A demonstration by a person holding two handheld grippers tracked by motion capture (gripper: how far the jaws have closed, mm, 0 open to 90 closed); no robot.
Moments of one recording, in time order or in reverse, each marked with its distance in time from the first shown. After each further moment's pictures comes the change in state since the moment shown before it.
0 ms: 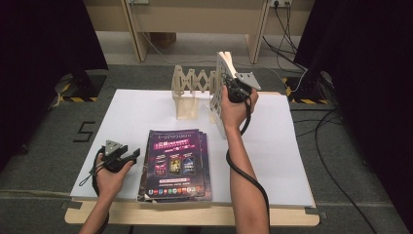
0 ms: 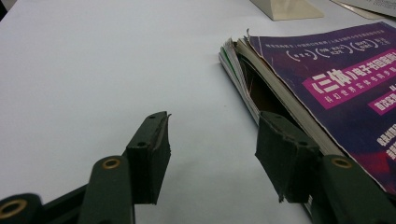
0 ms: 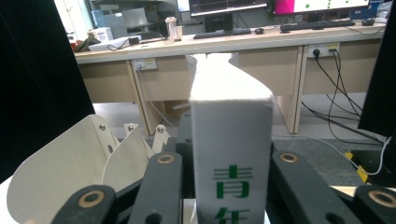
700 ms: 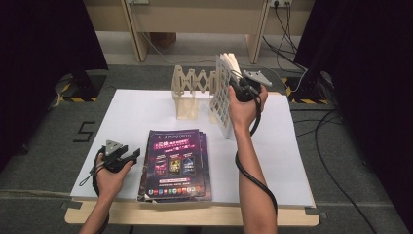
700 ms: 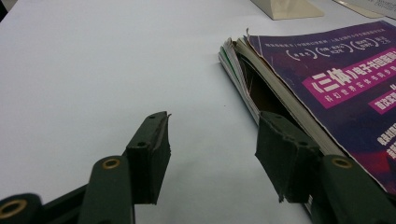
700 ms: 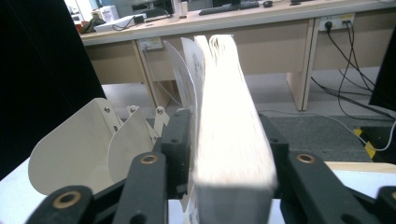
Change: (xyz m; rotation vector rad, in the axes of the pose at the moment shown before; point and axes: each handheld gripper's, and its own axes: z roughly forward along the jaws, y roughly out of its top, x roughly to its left) left arm -0.001 0.000 0.000 0.002 0.002 0.004; right arm -0.018 0.015 -0.014 0.111 0.042 0.042
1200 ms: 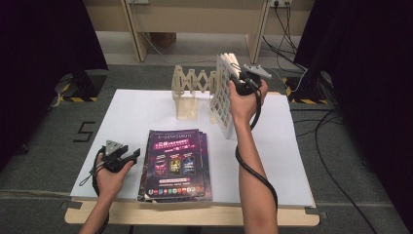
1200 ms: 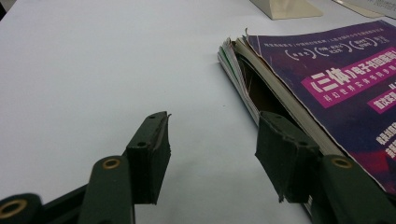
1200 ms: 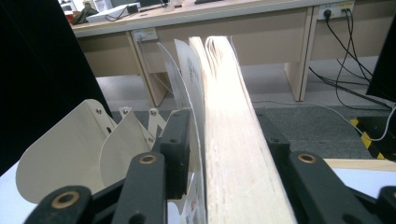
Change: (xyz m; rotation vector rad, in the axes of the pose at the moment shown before) left arm 0.000 0.000 0.000 -0.001 -0.003 0.002; right arm -0.003 0.012 0.012 0.045 -0.020 0.003
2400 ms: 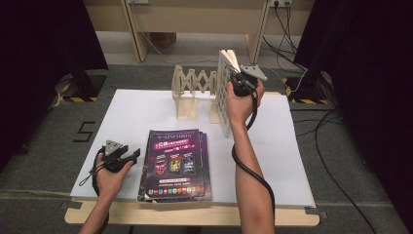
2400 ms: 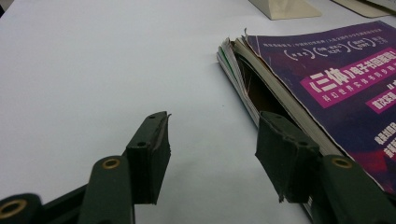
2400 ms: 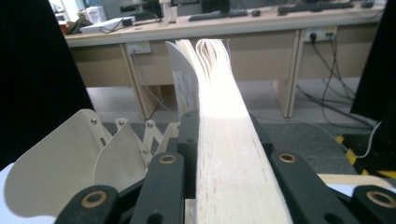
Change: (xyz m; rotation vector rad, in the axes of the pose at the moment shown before) left arm 0.001 0.000 0.000 -0.002 -0.008 -0.004; right arm 0.011 -0.002 -0.002 -0.076 -0.045 -0.045
